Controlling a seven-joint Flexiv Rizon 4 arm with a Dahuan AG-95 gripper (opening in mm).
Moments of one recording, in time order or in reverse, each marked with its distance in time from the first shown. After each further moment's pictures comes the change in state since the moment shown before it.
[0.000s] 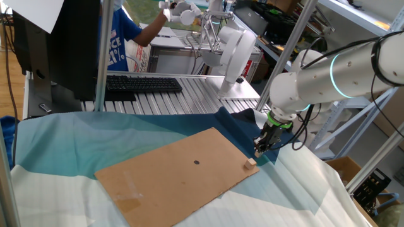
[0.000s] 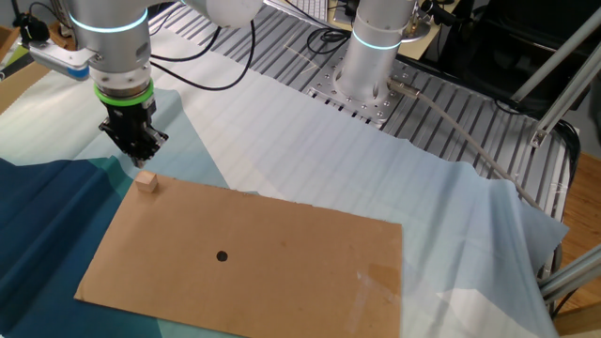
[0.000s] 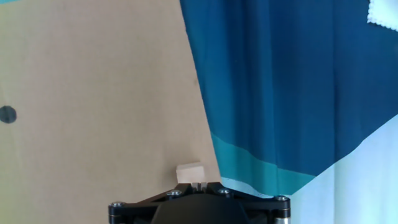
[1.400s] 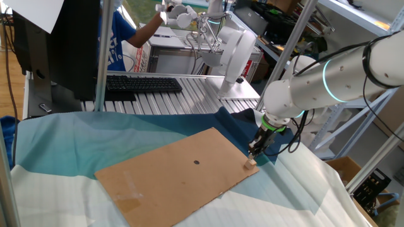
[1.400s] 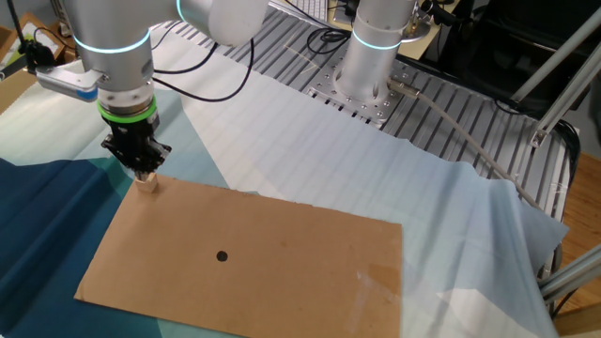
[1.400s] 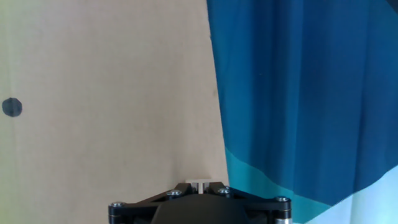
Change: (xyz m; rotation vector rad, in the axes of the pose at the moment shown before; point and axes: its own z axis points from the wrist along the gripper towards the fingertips) arm -0.008 0.009 0.020 0.006 -0.005 -0.087
